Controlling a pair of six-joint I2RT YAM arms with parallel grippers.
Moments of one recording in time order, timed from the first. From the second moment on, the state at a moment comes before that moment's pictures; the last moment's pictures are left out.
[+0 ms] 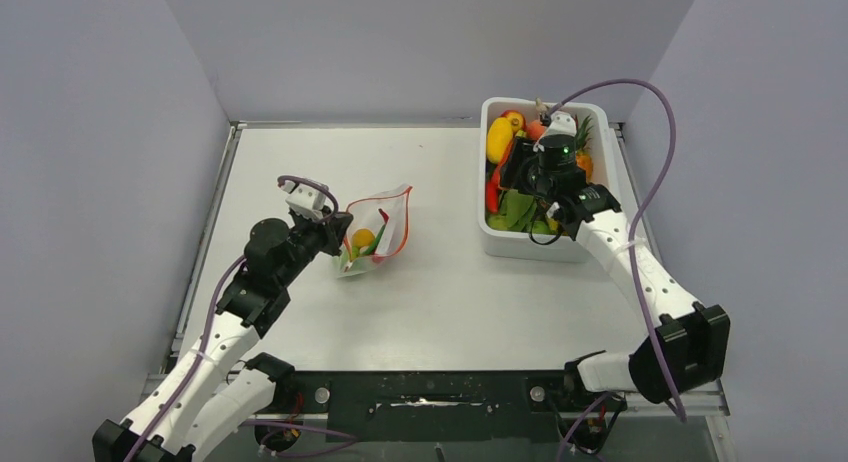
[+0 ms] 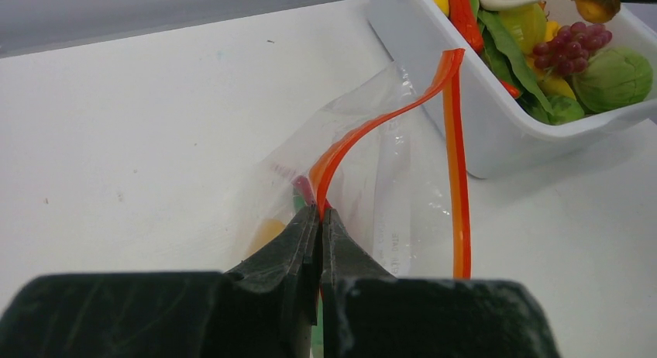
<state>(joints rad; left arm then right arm) -0.43 0.77 0.63 0.01 0.08 -0.17 0.32 1.38 1.22 -0.37 0.16 0.38</state>
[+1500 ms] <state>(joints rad) -0.42 0.86 0.71 0.00 0.13 -0.31 0.83 1.57 1.35 -0.23 -0.03 0.62</state>
